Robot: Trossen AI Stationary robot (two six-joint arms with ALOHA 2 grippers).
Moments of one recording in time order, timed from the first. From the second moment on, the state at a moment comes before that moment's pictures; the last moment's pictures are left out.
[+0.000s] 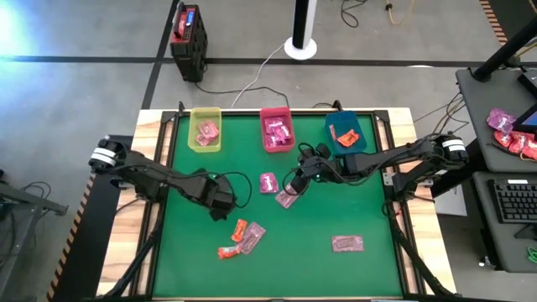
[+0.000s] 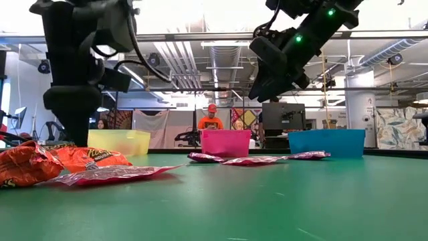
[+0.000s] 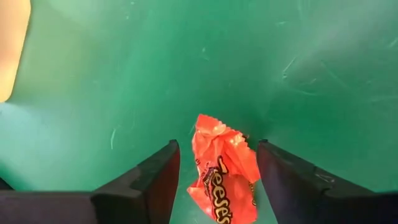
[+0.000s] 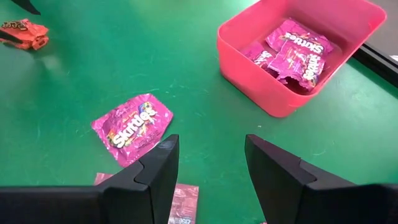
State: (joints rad) left arm -0.24 1.54 0.85 -0.93 -0.31 -0.80; right arm 0.01 1.49 0.91 -0.23 0.44 0.46
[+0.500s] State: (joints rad) left arm -0.23 1.64 0.85 -0.91 -0.28 -0.71; right arm 0.01 1.49 0.91 -0.23 0.44 0.46
